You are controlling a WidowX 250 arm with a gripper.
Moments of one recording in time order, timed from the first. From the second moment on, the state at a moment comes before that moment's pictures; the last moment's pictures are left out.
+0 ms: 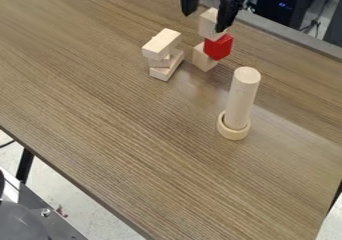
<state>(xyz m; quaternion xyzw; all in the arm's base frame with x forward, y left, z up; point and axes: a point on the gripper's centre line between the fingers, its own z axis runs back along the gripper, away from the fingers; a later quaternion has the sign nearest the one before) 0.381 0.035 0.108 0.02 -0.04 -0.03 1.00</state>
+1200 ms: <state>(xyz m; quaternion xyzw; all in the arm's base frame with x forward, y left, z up) 0.397 0.042 0.090 0.02 -0.05 -0.02 1.00</state>
